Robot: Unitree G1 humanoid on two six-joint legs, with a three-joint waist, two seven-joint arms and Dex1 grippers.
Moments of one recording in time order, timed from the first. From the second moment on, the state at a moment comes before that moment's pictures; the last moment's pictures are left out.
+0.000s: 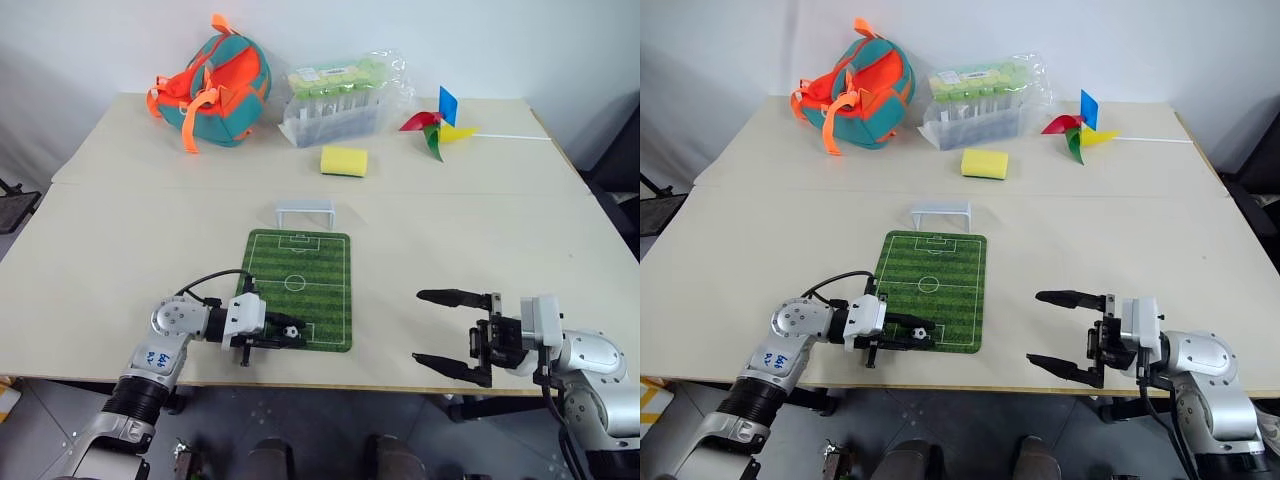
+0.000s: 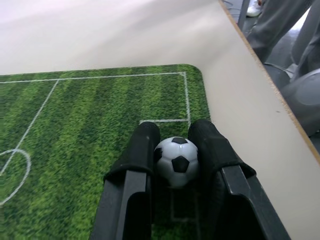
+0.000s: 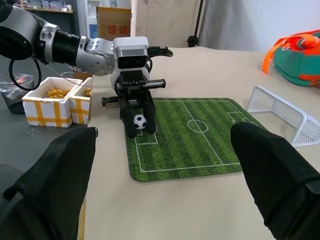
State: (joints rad) left arm -0.38 0.53 -0.16 0.29 -0.21 -0.27 -1.26; right arm -0.02 -0.65 -0.16 -0.20 0.64 -0.04 1.32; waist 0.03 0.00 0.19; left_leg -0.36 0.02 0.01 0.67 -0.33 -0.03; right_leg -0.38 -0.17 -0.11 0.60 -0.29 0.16
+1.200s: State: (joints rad) left arm 0.16 0.77 0.17 -0.17 -0.51 -0.05 -1.30; right arm -0.06 -0.61 -0.13 -0.19 0.64 -0.06 1.35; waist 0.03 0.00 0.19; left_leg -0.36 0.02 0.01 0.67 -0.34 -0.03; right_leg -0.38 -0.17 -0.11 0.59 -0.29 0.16
